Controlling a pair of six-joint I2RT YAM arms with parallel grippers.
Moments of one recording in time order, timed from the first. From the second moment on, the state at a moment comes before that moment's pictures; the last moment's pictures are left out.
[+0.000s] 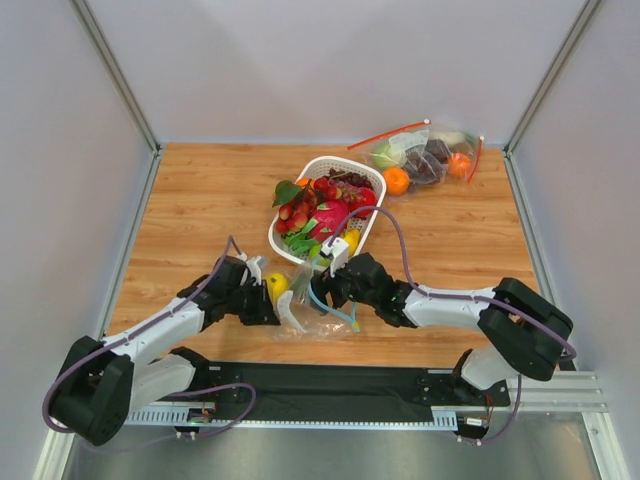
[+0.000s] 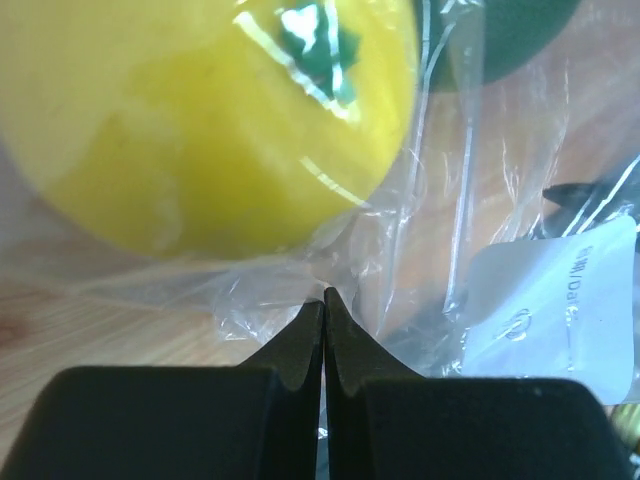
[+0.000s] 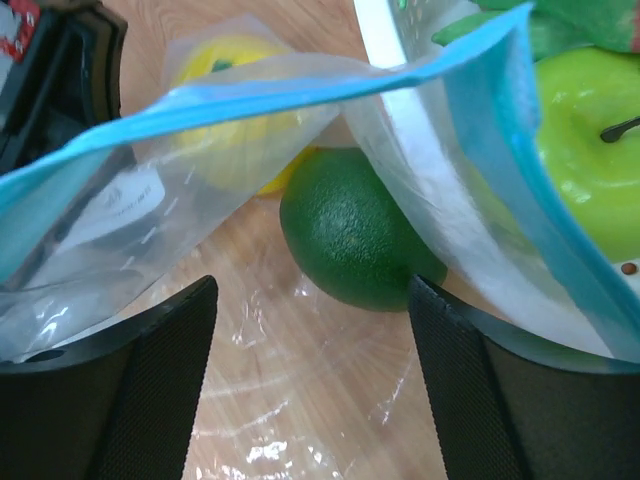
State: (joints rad) left arm -0.45 1.06 0.38 -0.29 0.45 -0.56; right arm 0.94 1.49 0.61 0.41 -0.12 0.27
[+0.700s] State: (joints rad) left arm -0.62 1.06 0.36 -0.22 0.59 -0.58; right arm 0.95 1.66 0.62 0.57 -0.11 0.34
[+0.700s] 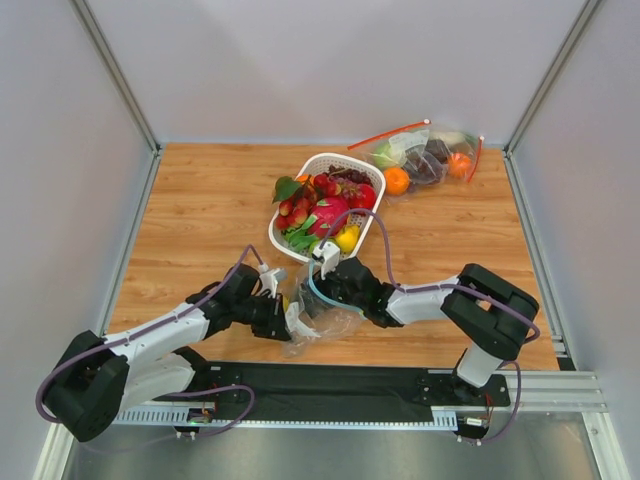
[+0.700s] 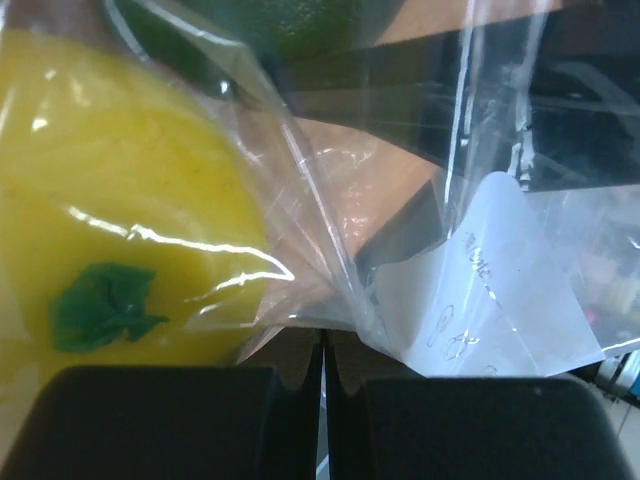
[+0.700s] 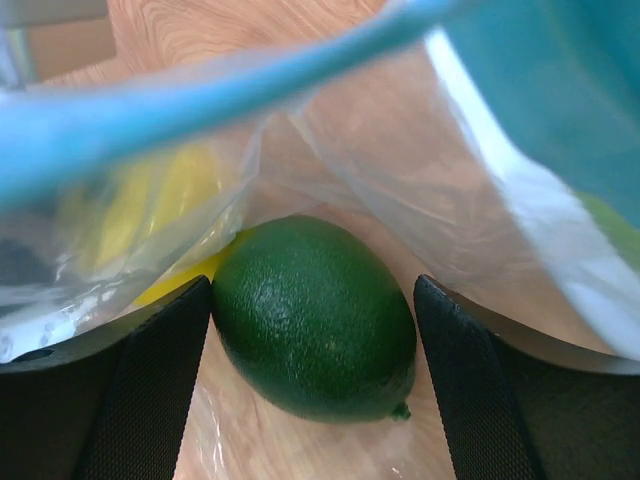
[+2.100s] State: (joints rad) left arm -0.64 0.97 0.35 -0.33 0.25 -0.68; right arm 1.04 1.15 0.56 0.07 -0.02 0.36
